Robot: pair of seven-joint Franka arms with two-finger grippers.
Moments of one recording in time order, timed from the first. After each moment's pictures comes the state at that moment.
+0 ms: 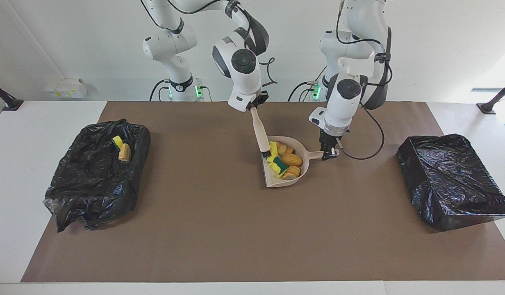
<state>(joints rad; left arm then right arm) -0.34 0.06 -0.04 -2.26 -0.01 2.33 1.19 0.57 0.05 0.09 -2.00 0.31 1.77 0.32</state>
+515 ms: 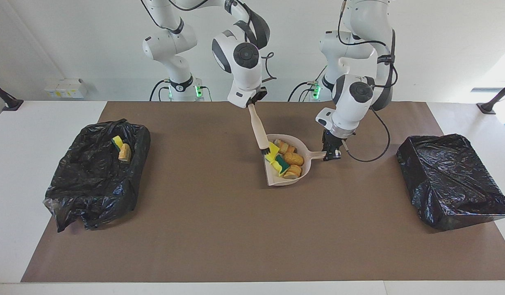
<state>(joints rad) -0.31 0.06 -0.04 -2.26 -0.09 2.33 1.27 0.56 0.05 0.09 -1.91 0.25 1.64 0.32</state>
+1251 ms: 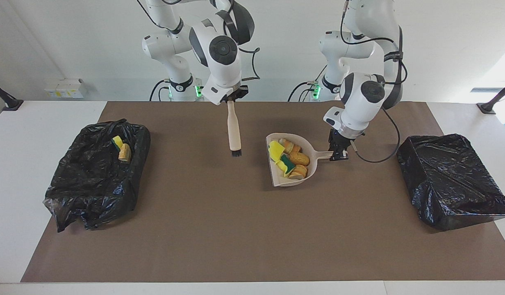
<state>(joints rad) -0.22 0.06 -0.03 -2.12 -0.10 2.16 1.35 0.41 0.01 0.08 -1.87 0.20 1.47 0.39</state>
